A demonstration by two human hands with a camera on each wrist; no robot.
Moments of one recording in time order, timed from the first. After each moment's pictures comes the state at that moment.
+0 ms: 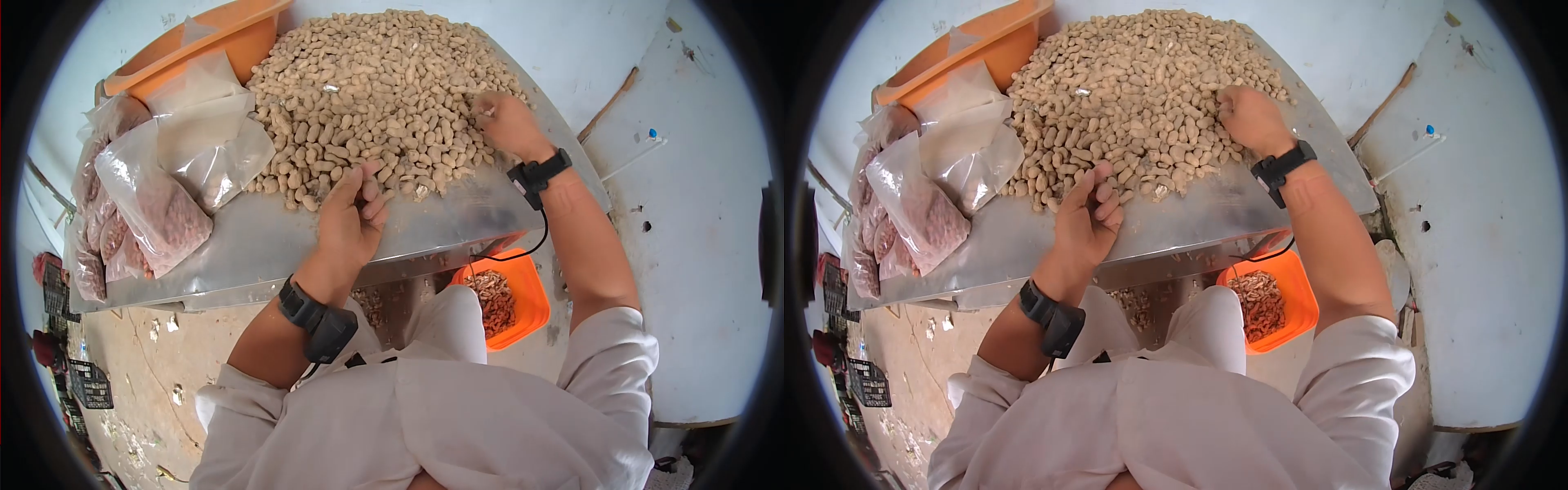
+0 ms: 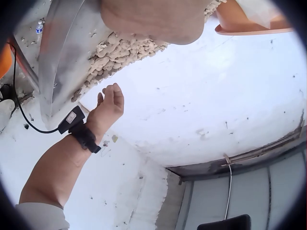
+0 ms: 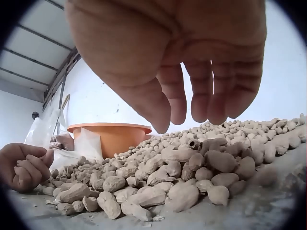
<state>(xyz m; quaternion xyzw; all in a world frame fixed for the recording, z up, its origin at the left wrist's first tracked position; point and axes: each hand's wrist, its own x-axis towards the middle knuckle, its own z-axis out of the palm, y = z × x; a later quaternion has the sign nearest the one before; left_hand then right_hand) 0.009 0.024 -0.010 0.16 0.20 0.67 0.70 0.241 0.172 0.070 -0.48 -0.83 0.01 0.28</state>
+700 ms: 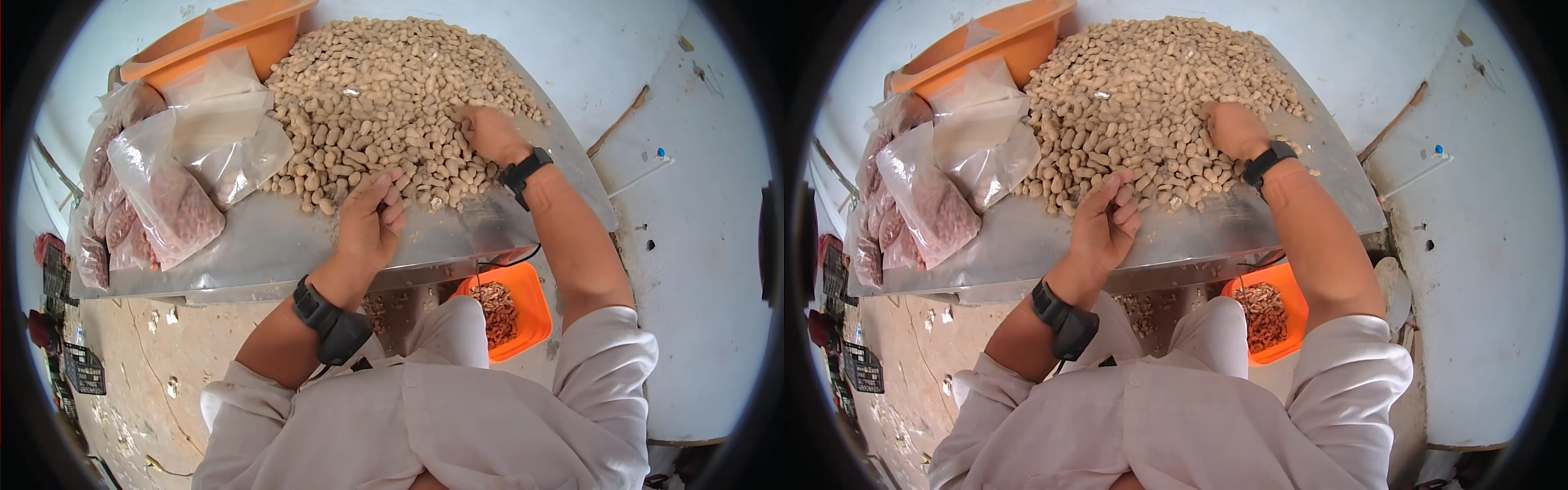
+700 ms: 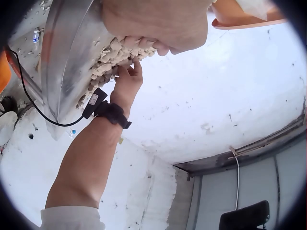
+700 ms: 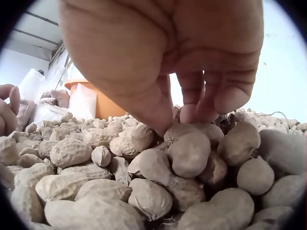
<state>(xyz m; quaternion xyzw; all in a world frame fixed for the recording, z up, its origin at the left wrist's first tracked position) 0.008 0.027 -0.012 0.19 0.16 0.67 0.70 0.197 0.187 0.059 -0.47 -0.86 0.03 0.19</state>
